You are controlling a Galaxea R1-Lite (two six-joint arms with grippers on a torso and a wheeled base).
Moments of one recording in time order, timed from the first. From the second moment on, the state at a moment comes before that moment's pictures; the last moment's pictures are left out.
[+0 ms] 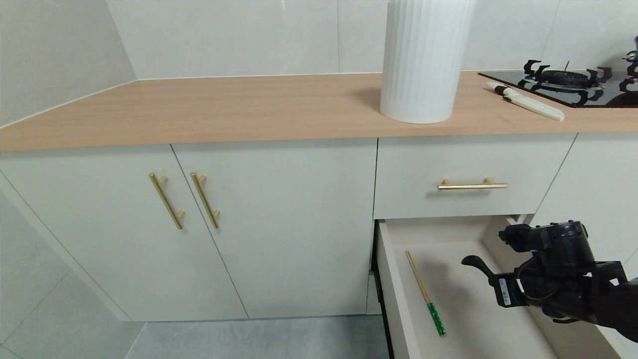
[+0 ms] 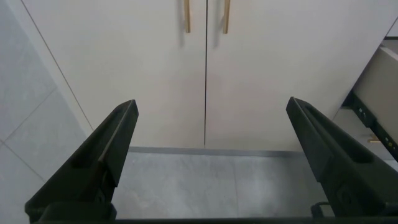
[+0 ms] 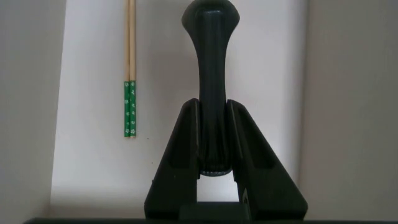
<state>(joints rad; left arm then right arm) 0.00 0.00 0.00 0.00 0.06 -0.01 0.24 1.81 -0.49 -0.58 -0.15 0.07</state>
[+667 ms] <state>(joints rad) 0.00 0.00 0.00 0.00 0.06 -0.01 0.31 2.16 -0.46 -1.05 -0.23 0.09</state>
